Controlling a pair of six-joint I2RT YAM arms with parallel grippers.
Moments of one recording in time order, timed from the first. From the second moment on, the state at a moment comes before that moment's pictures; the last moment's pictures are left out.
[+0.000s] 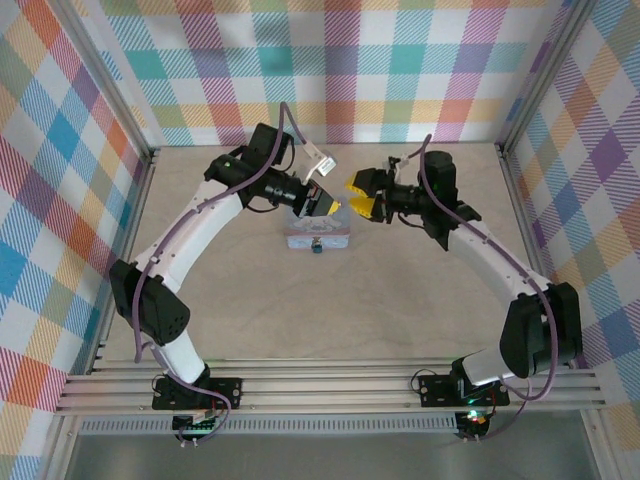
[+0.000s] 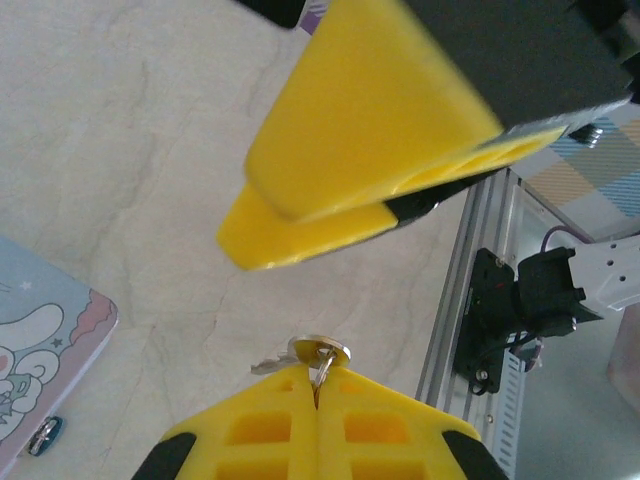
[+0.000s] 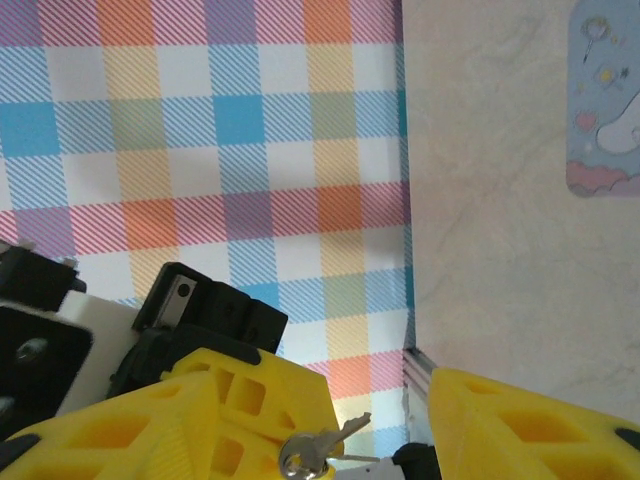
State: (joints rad) left arm -0.52 1.71 1.79 -0.91 0.74 0.09; right arm 0.35 1.45 1.12 0.04 -0.90 1.31
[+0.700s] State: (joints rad) left arm -0.55 1.71 1.74 -0.77 0.73 0.02; right arm 0.38 1.55 1.10 0.23 -0.94 1.54
